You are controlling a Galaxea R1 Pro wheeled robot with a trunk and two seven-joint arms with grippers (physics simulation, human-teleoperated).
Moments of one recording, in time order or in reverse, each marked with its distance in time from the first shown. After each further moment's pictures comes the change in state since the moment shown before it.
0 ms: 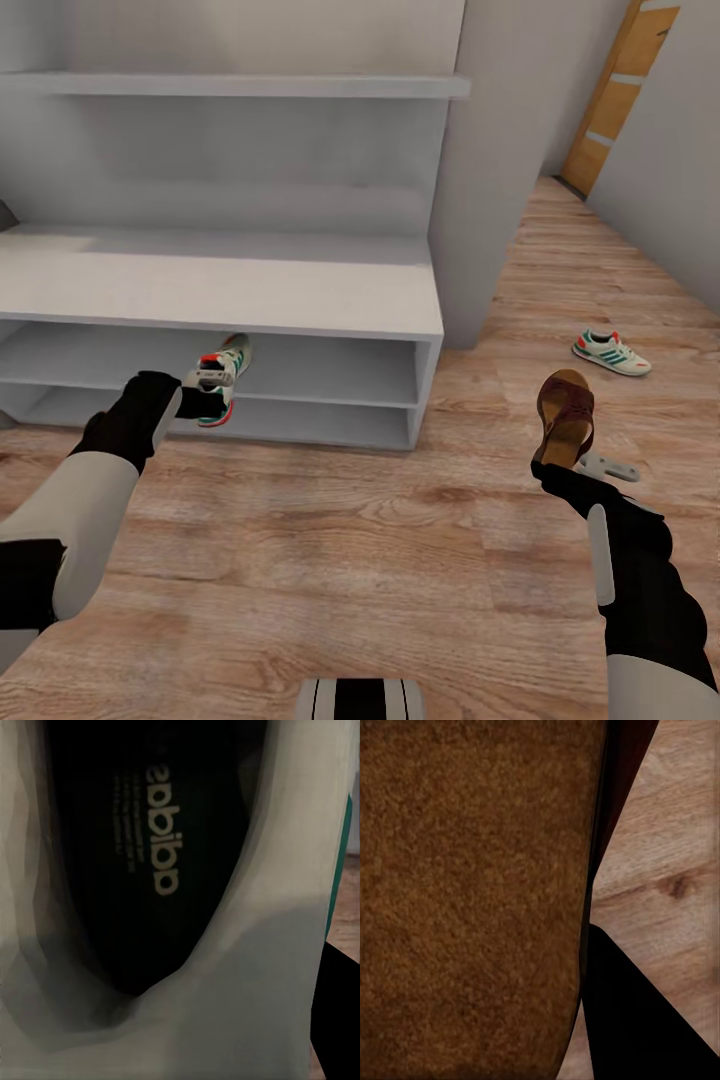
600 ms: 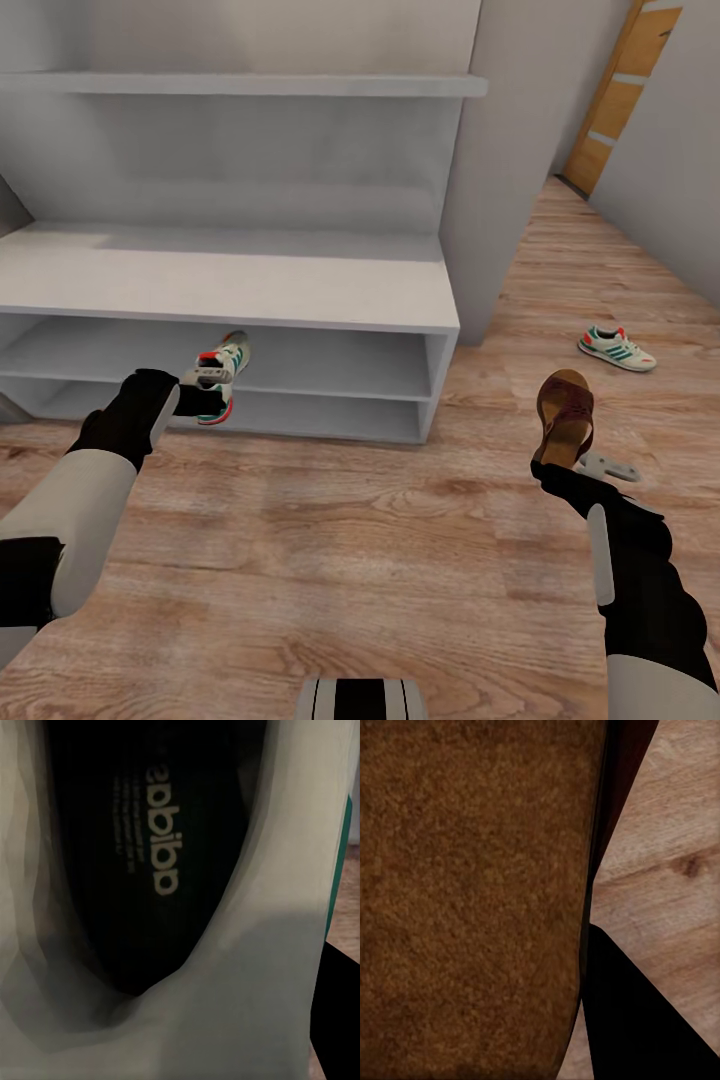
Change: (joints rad) left arm -0.008 0.005 0.003 0.000 0.009 0.000 -0.004; right arm 0.000 0.000 0.002 0.000 0.000 0.000 0.000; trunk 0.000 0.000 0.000
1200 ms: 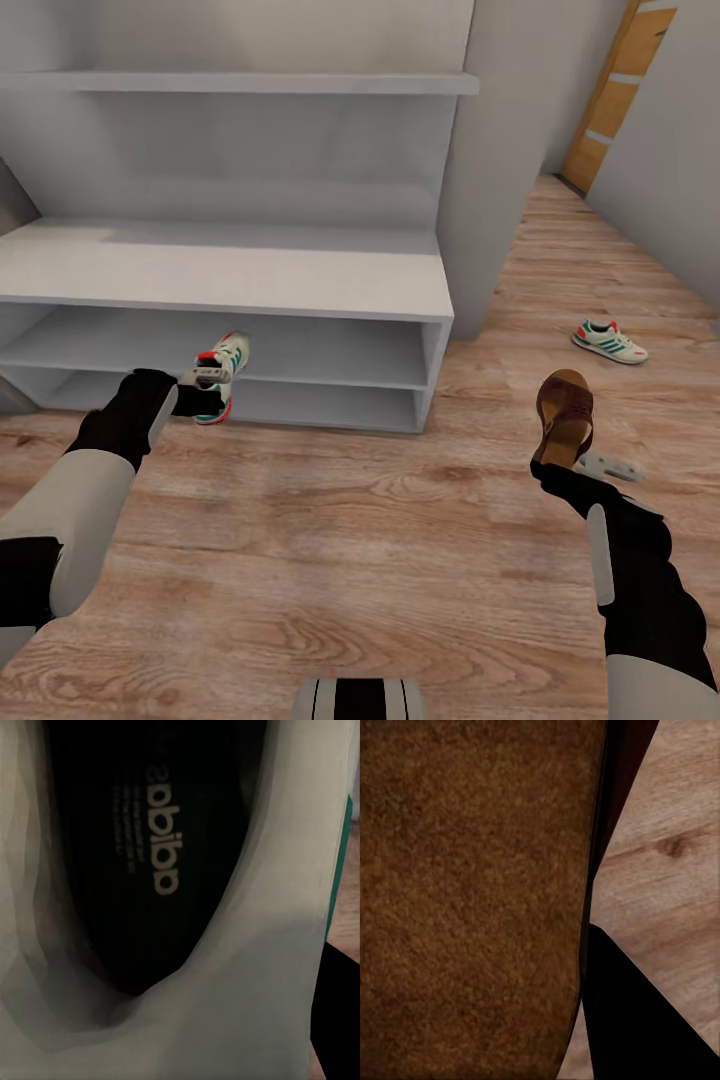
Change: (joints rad) left arm 0.000 0.004 0.004 0.000 -0.002 0.000 -0.004; right arm 0.000 0.000 0.002 0.000 0.000 0.000 0.000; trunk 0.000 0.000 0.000
